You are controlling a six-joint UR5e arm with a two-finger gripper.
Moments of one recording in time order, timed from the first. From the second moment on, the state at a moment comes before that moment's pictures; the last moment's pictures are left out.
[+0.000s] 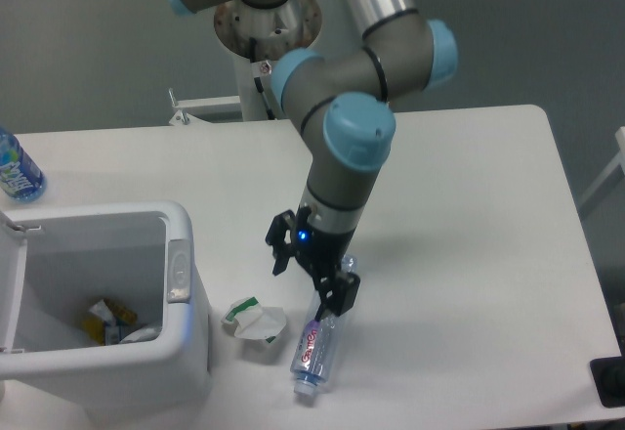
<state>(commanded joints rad) 2.37 -2.02 -1.61 -0.93 1.20 1.29</state>
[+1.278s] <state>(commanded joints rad) 2.34 -2.12 -1.66 -0.83 1.22 1.16</state>
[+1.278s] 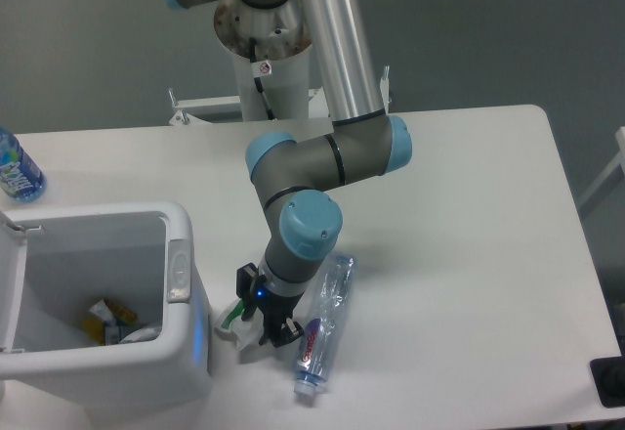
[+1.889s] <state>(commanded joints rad) 2.50 -1.99 -1.60 -0.83 0.91 0.94</state>
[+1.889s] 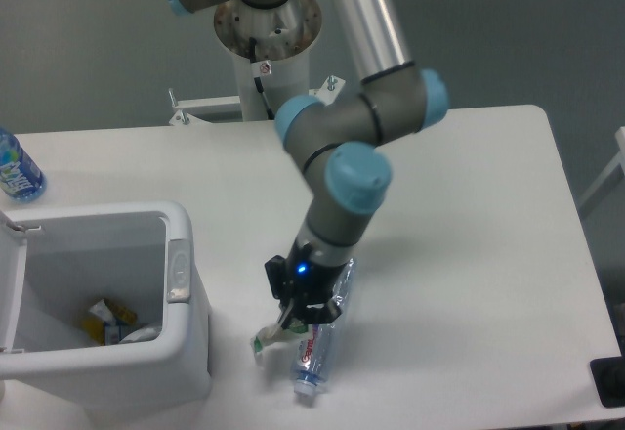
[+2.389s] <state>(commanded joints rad) 2.48 -1.94 -1.32 -0.82 0.90 0.37</state>
